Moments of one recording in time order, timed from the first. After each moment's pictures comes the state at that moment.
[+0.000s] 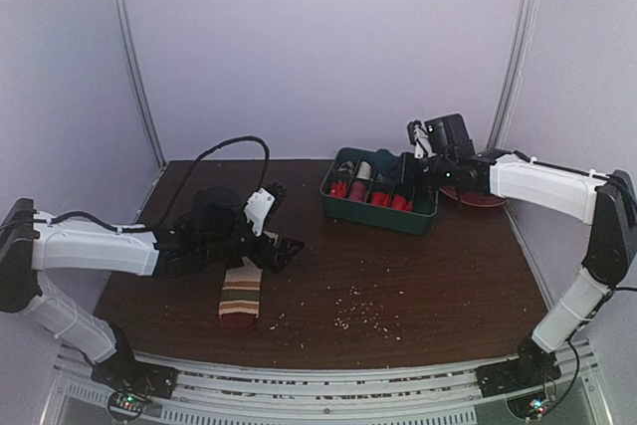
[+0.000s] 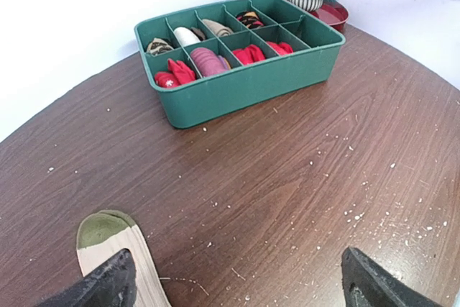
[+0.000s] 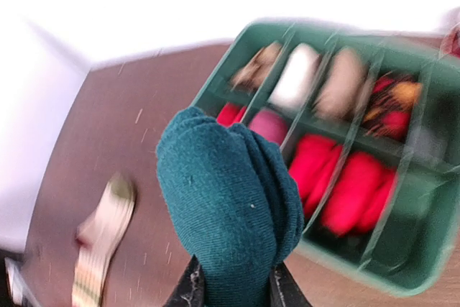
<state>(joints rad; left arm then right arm) -0.90 1.40 0.76 0.19 -0.11 -0.05 0.52 1.60 1.23 -0.22 -0.04 0.47</state>
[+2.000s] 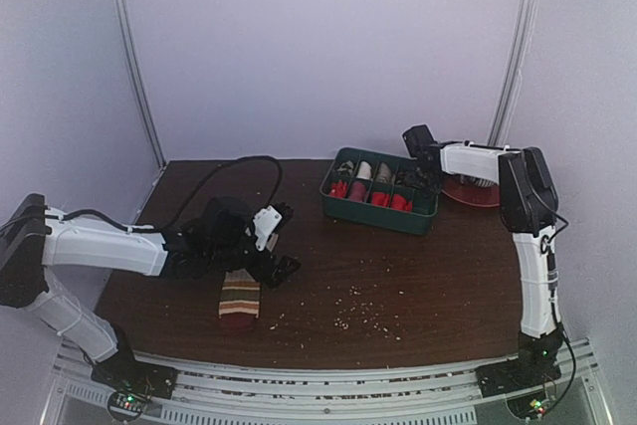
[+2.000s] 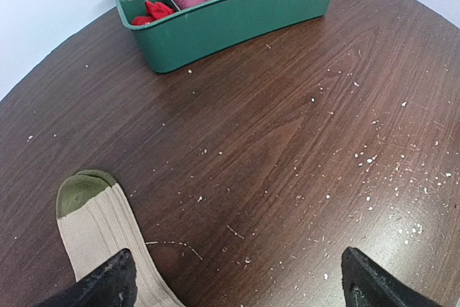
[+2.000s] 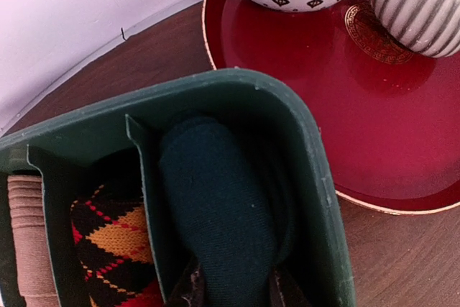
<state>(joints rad) -0.90 1.46 0.76 0.08 -0.07 0.00 0.32 2.27 1.81 -0.52 0.47 0.74</state>
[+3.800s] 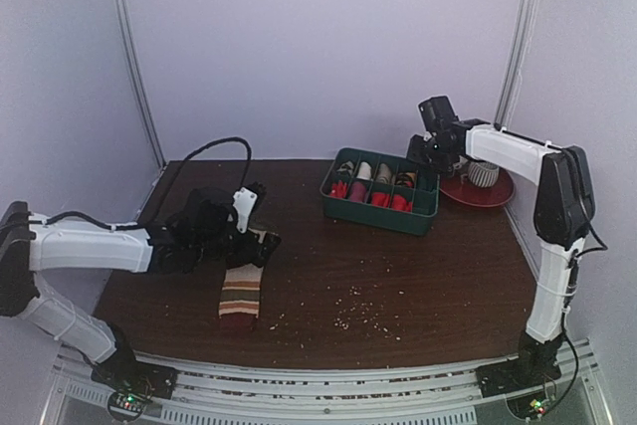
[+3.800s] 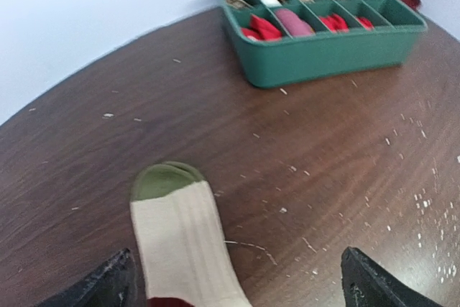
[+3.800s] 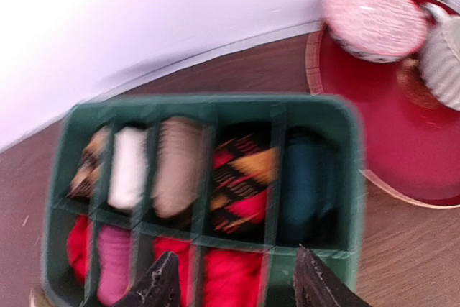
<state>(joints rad) -0.82 1.38 0.74 0.08 -0.24 -0.09 0.34 1.99 1.72 -0.54 0.21 0.57</state>
